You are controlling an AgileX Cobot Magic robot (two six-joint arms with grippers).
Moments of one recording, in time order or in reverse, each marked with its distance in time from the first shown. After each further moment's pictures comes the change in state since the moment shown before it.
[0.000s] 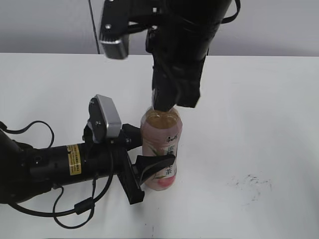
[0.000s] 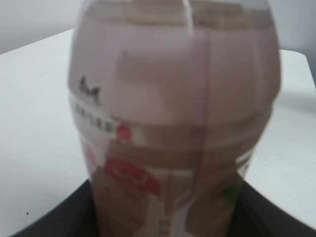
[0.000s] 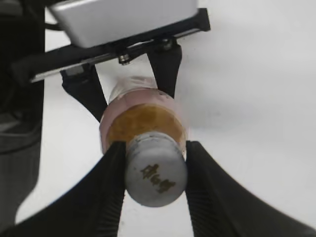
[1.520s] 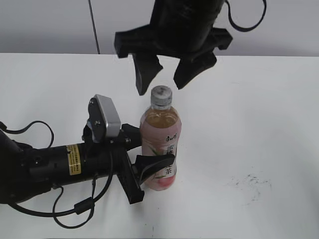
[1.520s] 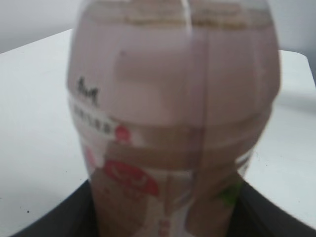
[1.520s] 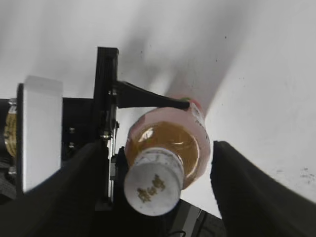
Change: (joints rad) left arm 0.000 0.000 0.001 0.000 -0.001 0.000; right arm 0.000 0.007 -0.040 -0.005 0.002 1.314
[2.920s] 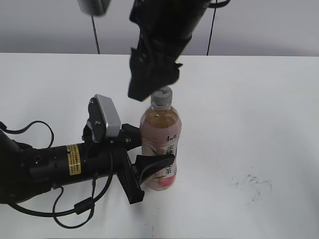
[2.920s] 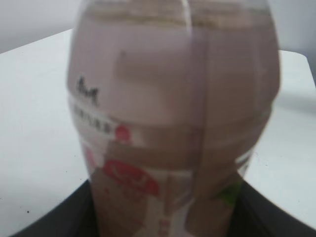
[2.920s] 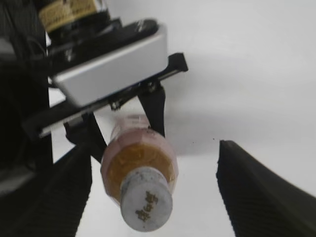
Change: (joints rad) left arm 0.000 0.000 0.000 0.000 0.000 0.000; right arm 0.000 0.000 -0.078 0.121 -0.024 -1.069
